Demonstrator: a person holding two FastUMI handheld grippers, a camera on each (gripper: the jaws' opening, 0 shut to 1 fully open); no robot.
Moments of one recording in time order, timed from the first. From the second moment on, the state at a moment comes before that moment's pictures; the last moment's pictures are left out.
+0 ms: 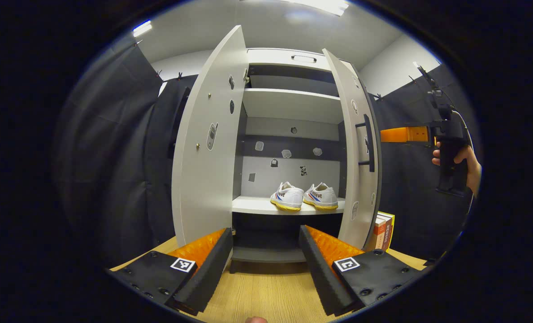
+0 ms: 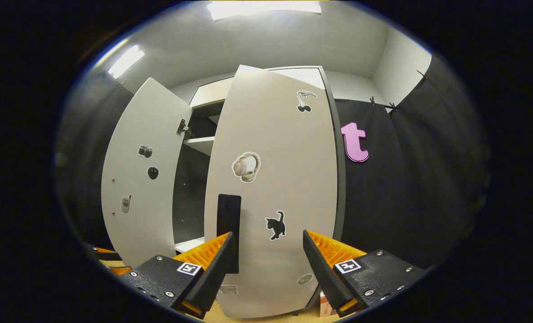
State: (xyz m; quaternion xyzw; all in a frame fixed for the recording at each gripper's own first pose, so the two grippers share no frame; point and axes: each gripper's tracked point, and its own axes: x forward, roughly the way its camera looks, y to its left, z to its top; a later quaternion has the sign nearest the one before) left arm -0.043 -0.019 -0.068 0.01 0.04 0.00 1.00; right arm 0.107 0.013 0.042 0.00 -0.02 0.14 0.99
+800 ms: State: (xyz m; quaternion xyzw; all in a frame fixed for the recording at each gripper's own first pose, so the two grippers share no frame) left arm -0.037 -0.024 -0.063 0.00 0.04 -0.01 1.00; right arm 0.184 0.071 0.026 0.03 -0.01 0.14 0.99
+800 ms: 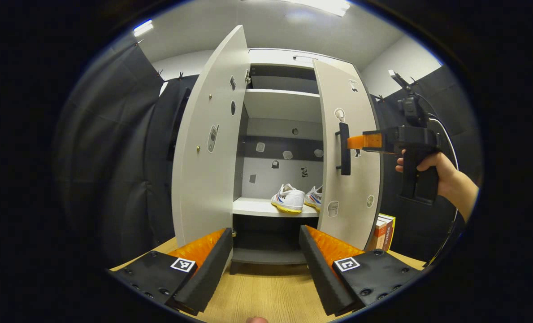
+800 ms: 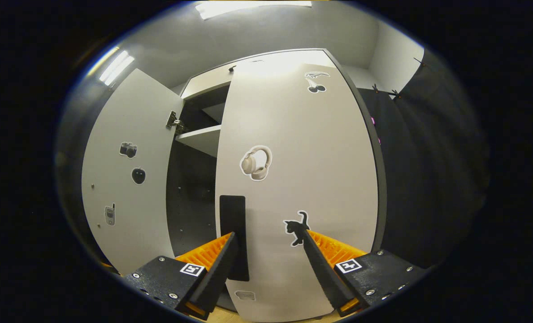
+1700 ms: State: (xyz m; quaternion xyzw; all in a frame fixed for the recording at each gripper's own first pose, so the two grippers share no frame) left arm -0.038 -0.055 -0.058 -0.01 0.04 -0.05 1.00; right arm 0.189 0.067 0.037 0.02 -0.01 0.11 0.99
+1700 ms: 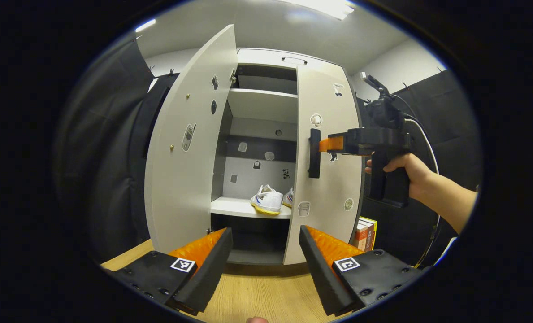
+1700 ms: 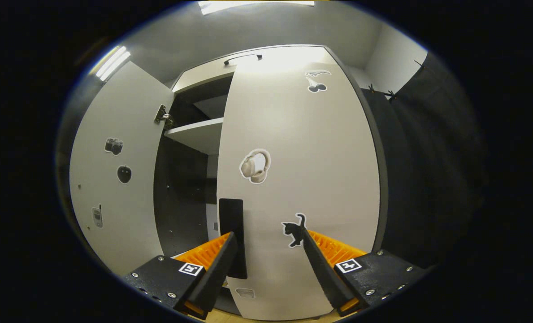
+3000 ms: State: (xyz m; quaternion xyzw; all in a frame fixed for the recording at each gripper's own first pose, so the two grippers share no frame) left arm -0.034 0.051 0.099 -0.02 -0.04 0.03 1.00; right arm -0.022 0.004 -0.084 0.02 0.02 0.04 1.00
